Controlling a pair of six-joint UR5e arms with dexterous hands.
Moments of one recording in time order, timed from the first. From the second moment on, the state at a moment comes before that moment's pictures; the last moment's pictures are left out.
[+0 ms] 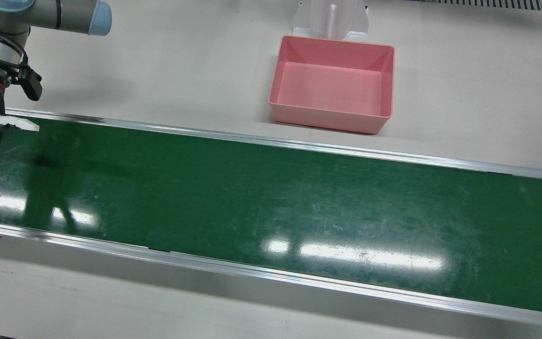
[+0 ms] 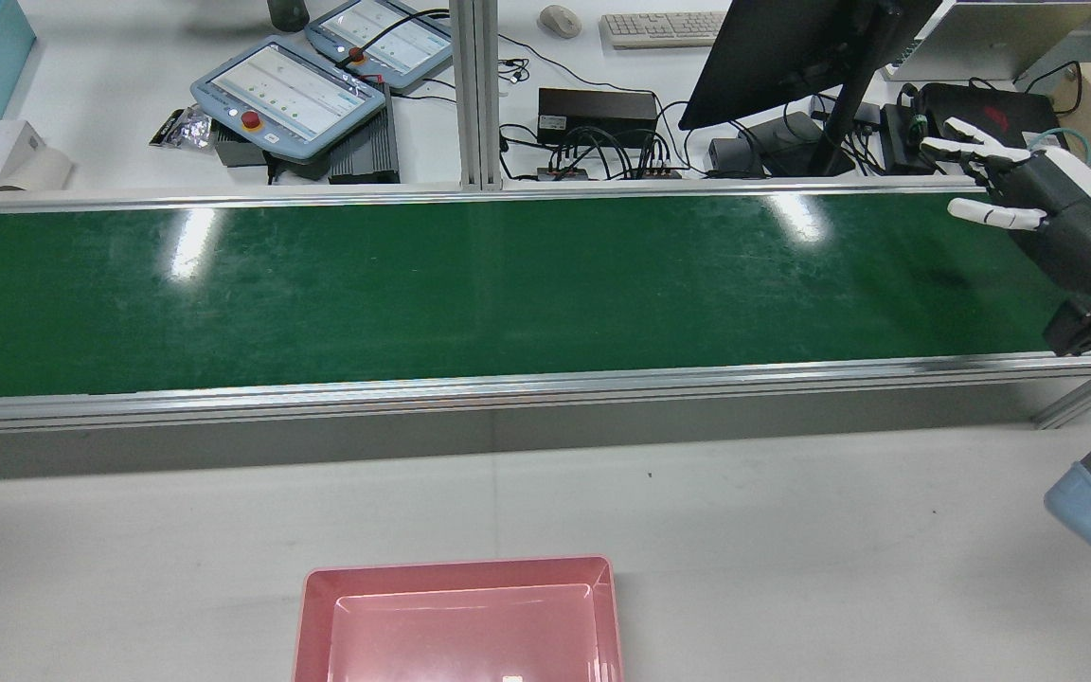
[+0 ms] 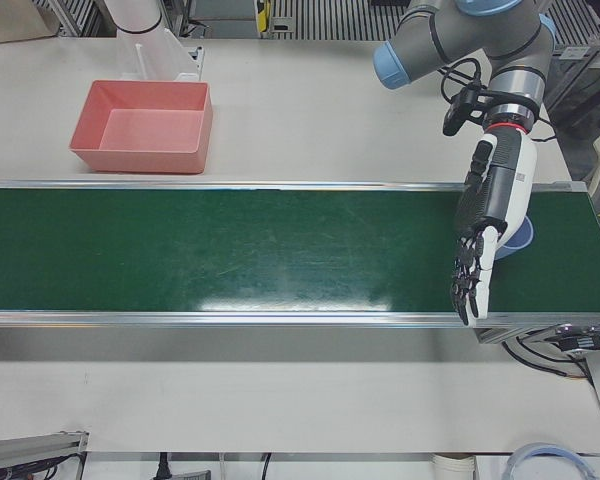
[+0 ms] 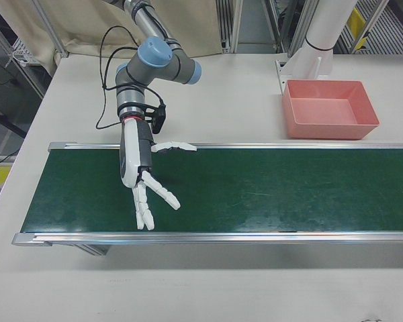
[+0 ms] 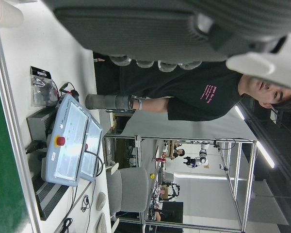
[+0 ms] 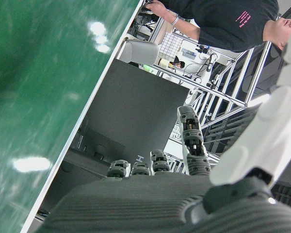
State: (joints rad) left arm -1.45 -1.69 -1.81 0.25 1.79 0.00; right arm 1.08 -1.56 1.82 -3.29 -1.23 -0.44
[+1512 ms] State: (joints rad) left arm -1.45 -1.69 -1.81 0.25 1.79 0.00; right arm 1.09 -1.56 1.81 -3.25 -1.25 -0.43
